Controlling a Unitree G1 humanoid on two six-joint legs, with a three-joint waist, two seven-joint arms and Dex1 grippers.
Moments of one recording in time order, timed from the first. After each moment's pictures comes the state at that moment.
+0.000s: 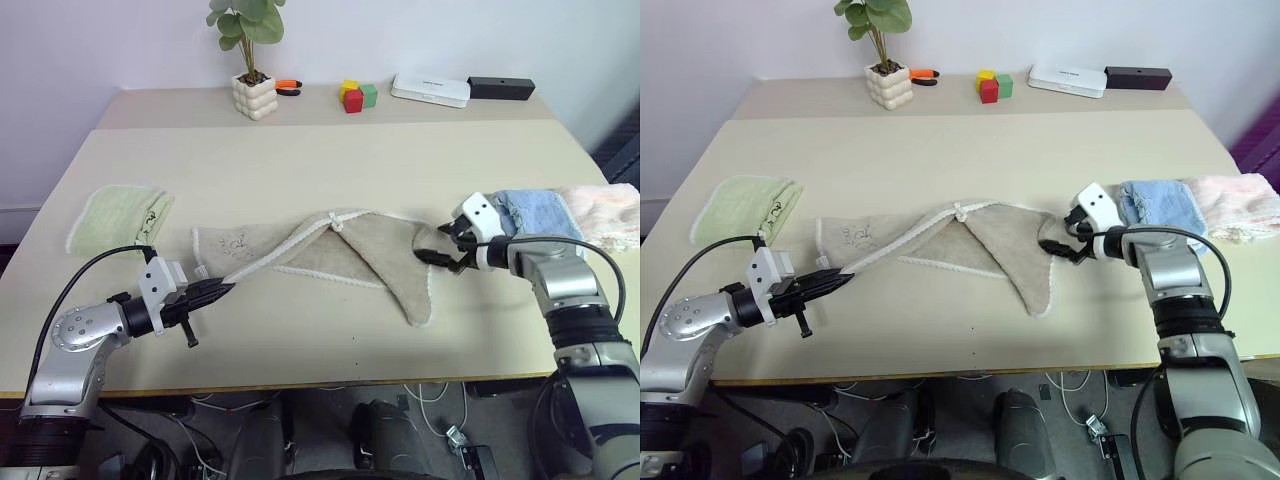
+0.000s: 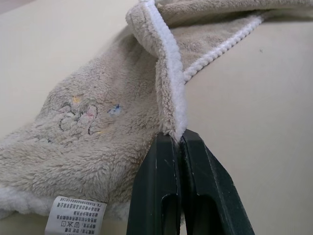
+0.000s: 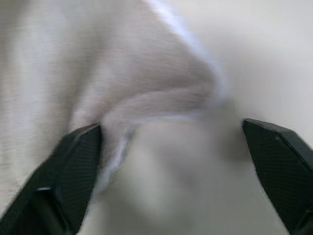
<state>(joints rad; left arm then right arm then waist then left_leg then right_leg) -0.01 0.70 0.15 -0.03 -0.37 0.01 -1.04 -0.65 -0.67 0.00 0.51 0.13 0.48 0.90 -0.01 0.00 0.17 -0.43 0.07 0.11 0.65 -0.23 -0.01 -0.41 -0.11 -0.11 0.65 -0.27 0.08</state>
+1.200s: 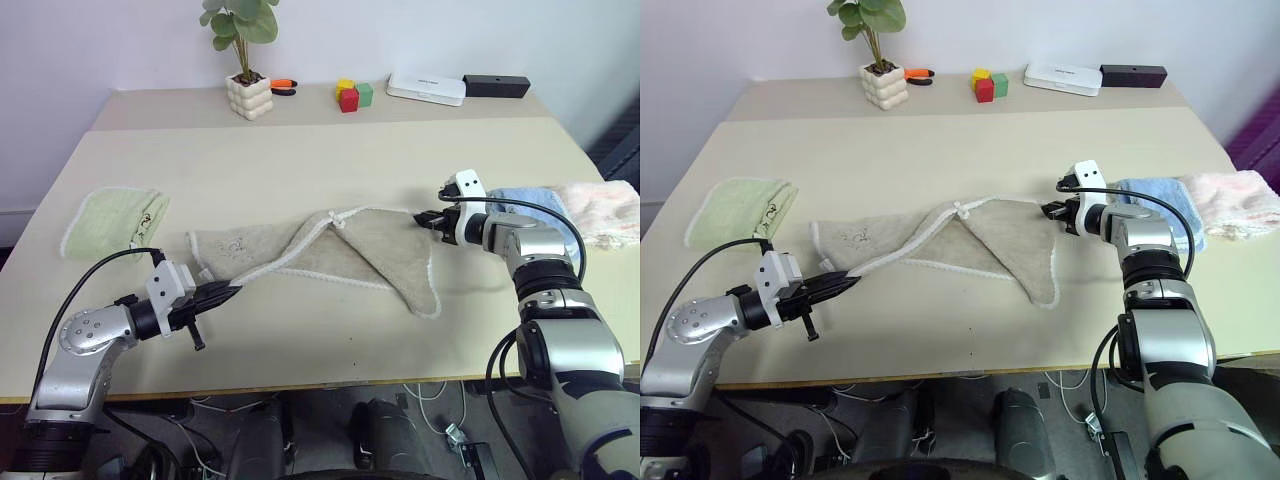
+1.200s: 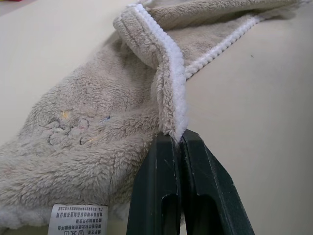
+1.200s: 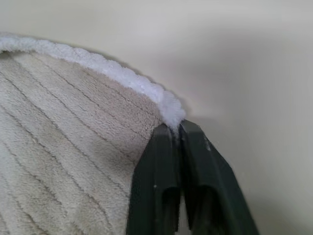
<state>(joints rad) 0.00 0.68 0.13 -0.08 -0.35 0.01 -1.01 -0.91 -0.53 -0.04 0.91 0.13 0.46 0.81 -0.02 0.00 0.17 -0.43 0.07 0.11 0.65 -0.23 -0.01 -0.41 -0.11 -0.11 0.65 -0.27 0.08</state>
